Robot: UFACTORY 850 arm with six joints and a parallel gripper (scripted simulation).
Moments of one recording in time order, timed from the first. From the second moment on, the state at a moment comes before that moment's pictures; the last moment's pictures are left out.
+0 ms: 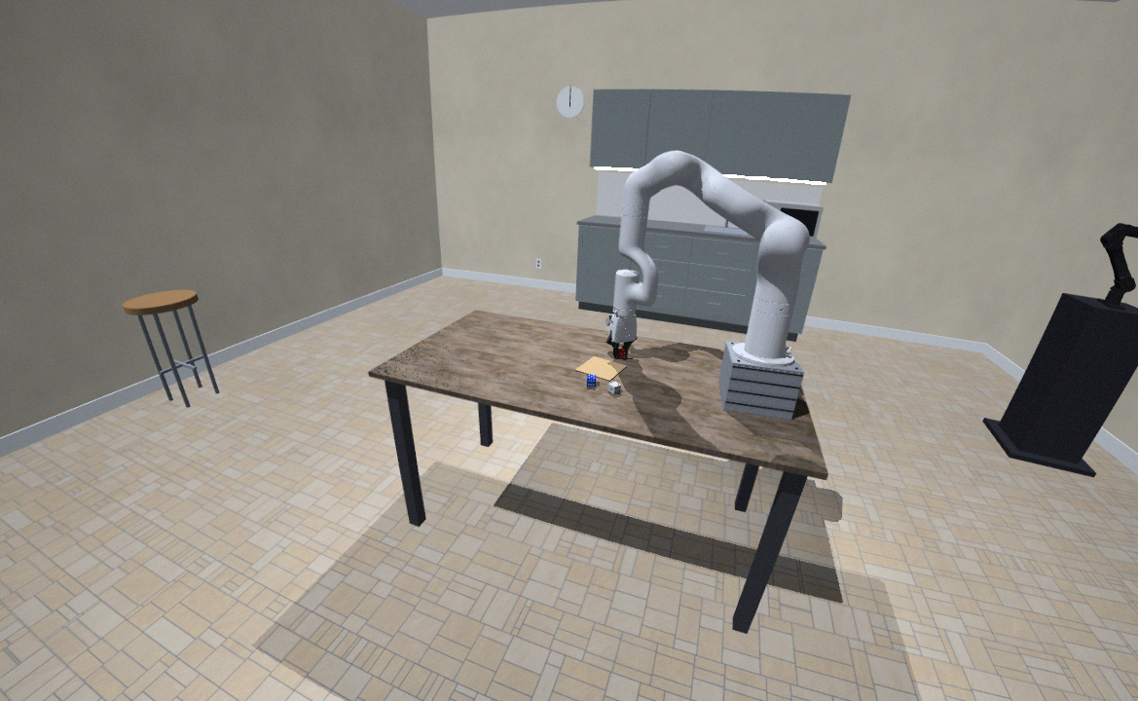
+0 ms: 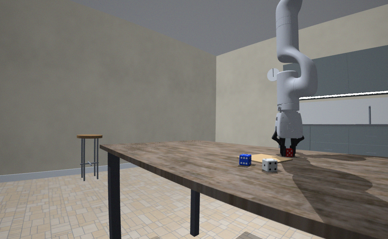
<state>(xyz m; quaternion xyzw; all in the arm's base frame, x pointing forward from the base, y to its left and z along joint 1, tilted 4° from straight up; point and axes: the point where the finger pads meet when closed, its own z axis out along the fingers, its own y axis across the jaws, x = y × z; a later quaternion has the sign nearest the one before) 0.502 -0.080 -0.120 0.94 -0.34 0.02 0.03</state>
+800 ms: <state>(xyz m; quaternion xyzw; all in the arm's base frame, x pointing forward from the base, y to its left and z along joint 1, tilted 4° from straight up) 0.502 -0.079 -0.110 0.94 -0.34 0.02 0.03</state>
